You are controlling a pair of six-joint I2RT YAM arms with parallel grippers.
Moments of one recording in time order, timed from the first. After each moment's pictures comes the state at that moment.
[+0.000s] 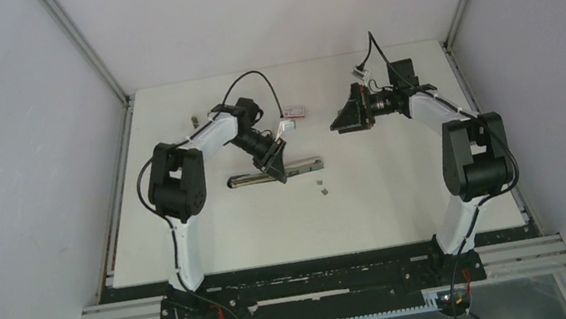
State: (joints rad) left arm -0.42 2.15 1.67 -1.07 0.85 0.55; right arm 0.07 1.81 1.25 -0.31 -1.23 0.25
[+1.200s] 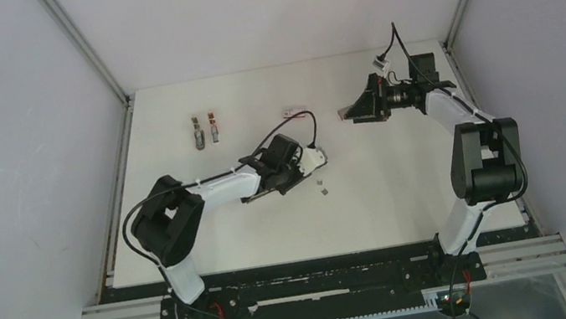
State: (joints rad) left arm -0.76 1.79 1.10 -0.28 0.02 0.46; right arm -0.05 1.76 1.25 -0.33 -1.21 0.25
